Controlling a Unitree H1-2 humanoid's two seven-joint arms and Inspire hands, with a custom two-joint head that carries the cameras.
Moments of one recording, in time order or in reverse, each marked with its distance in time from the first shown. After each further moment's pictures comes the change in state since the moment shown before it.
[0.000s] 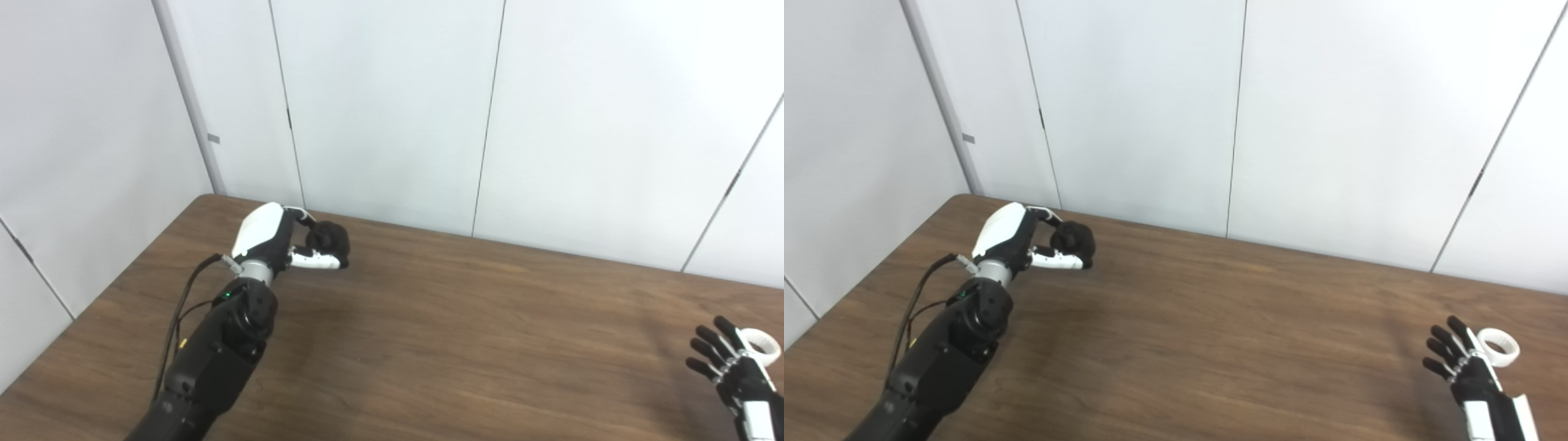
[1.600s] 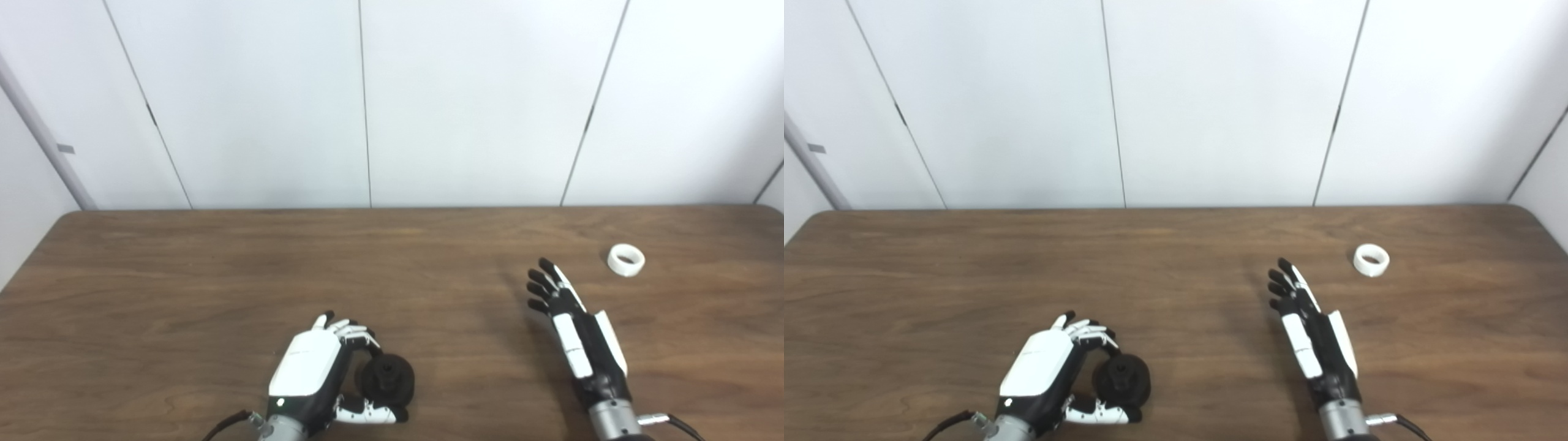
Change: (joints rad) left arm 0.394 -0.239 -0.320 -0.291 0.328 -0.249 -0.060; right arm 0.070 0.154 0.100 -0.146 -0.168 0.170 -0.085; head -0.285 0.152
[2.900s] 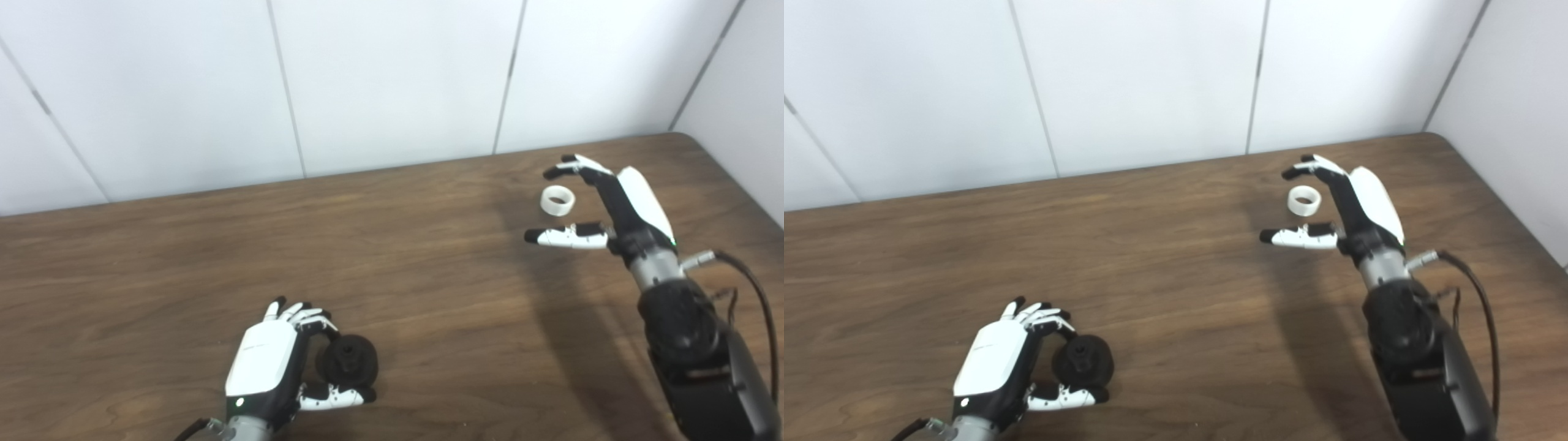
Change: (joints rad) left arm 0.042 -0.014 -0.013 -0.040 0.043 0.005 -0.019; right arm -0.191 -0.383 -0.049 -0.236 -0.412 0.453 0.053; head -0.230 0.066
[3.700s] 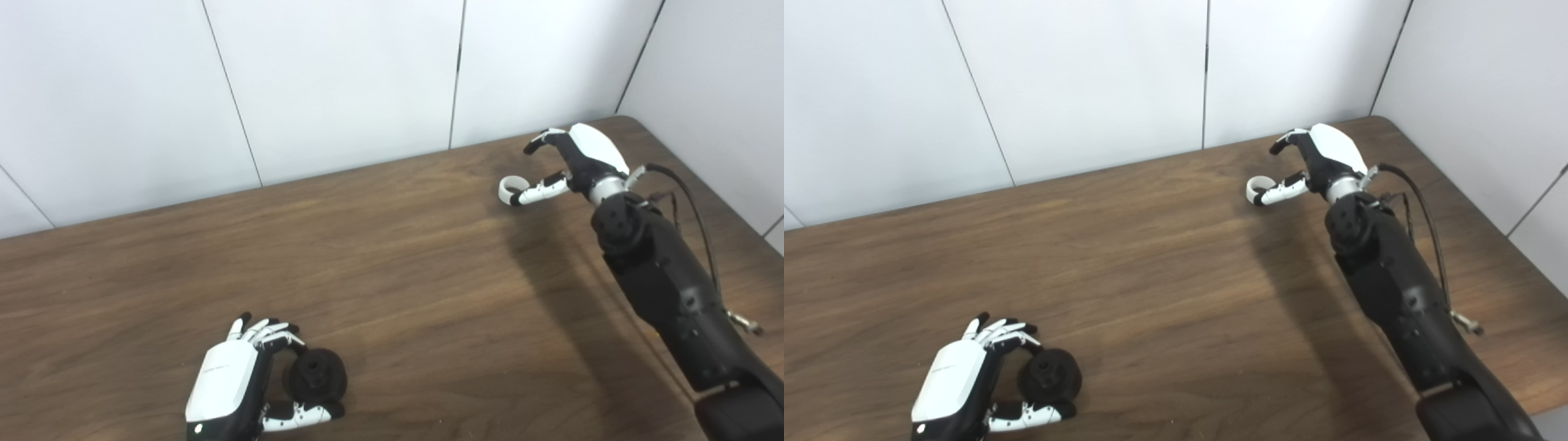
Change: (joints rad) left arm 0.020 0.036 0.045 0.003 -0.049 -0.077 0.004; right arm -0.297 -0.114 0.112 0.502 -0.096 0.067 0.057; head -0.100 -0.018
